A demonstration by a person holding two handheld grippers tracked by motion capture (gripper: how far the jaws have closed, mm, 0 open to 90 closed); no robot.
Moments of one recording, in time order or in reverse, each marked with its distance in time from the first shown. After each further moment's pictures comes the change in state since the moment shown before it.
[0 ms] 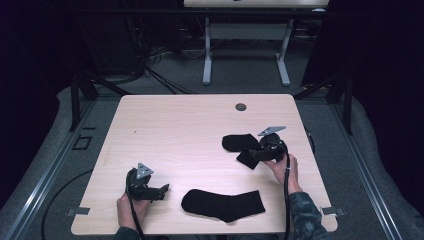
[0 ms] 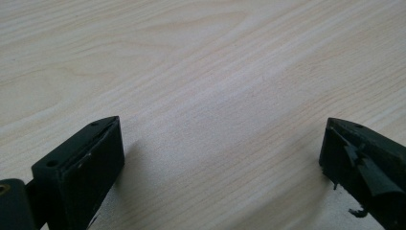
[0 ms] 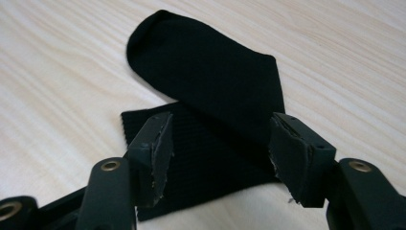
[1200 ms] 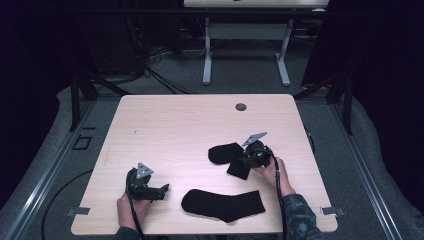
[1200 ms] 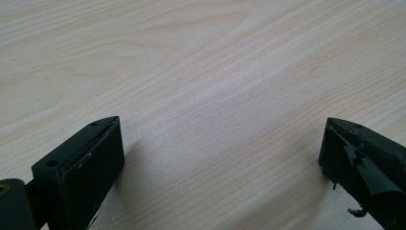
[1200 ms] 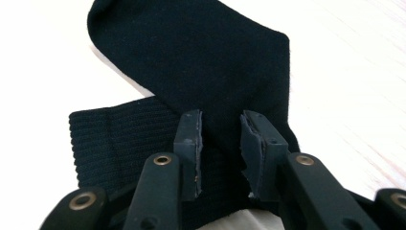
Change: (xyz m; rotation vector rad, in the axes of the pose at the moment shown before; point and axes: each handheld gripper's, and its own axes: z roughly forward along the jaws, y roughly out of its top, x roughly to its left) left arm 0.000 0.000 0.000 -0.002 0.000 -0.002; right arm 0.032 -0.004 0.031 0.082 0.166 -0.184
